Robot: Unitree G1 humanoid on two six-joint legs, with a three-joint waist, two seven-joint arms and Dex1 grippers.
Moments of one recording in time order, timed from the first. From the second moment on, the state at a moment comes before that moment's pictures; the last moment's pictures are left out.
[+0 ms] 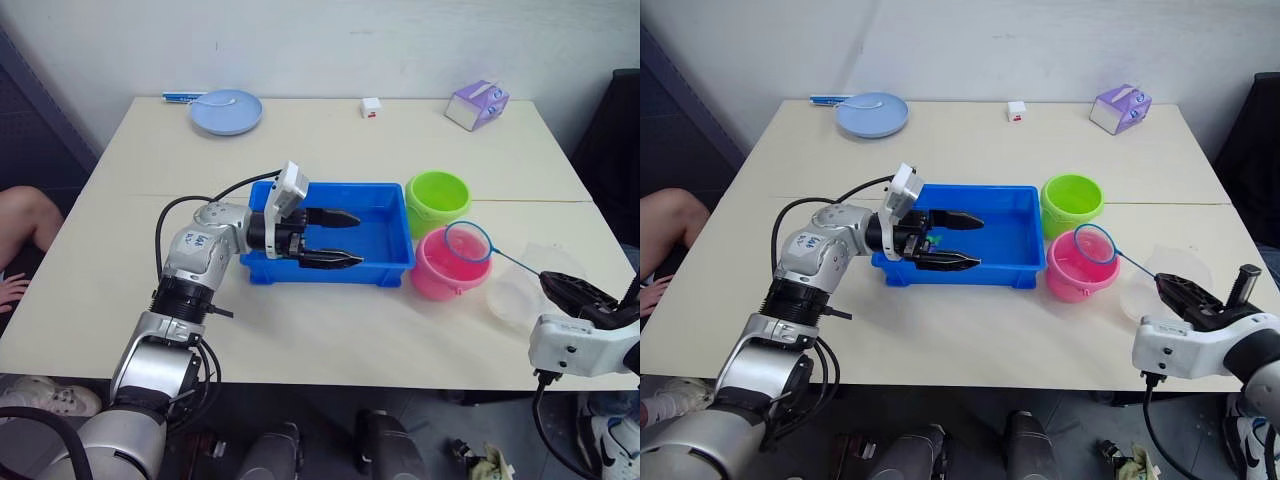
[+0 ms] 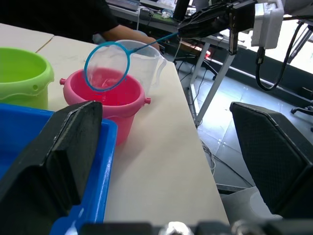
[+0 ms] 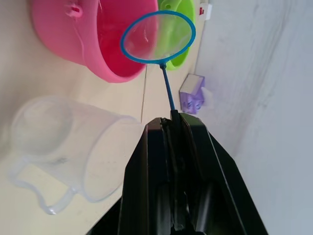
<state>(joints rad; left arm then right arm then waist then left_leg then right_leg) -0.87 0.36 -0.14 0.37 -0.44 0.45 -1.26 0.57 -0.96 -0.65 -0.76 -0.45 -0.02 0.56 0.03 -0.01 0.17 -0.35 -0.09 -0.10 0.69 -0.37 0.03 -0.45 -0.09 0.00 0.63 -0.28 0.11</state>
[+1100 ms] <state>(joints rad) -0.37 0.76 0.18 -0.04 -0.43 0.61 -0.97 -0.55 -0.56 0.29 -0.13 -0.03 0.34 0.72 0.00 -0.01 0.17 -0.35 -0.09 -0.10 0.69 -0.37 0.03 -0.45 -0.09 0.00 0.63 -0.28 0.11</state>
